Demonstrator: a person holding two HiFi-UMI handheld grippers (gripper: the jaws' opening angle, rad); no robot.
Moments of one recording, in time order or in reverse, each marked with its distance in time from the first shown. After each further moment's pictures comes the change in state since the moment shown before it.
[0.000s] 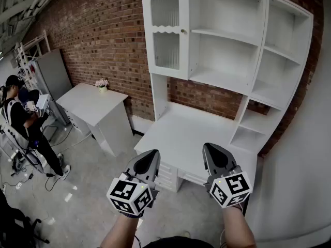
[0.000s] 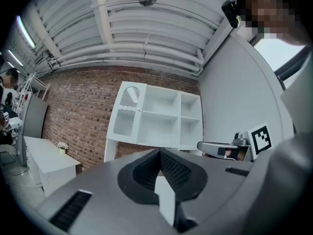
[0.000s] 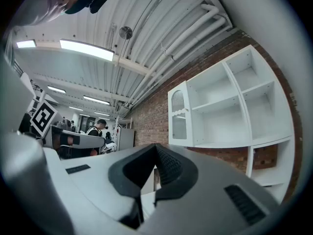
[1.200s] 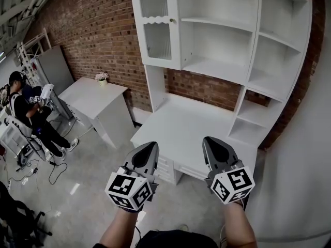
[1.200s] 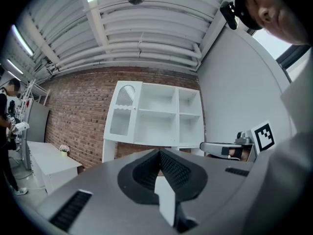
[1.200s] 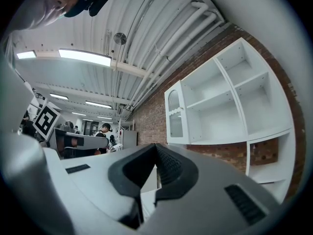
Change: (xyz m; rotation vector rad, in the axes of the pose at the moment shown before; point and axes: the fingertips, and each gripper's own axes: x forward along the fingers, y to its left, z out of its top) left arm 0.034 -0.051 -0.012 0.042 0.004 0.046; right arm -0.032 -0.053 -0.009 0.055 -0.011 0.043
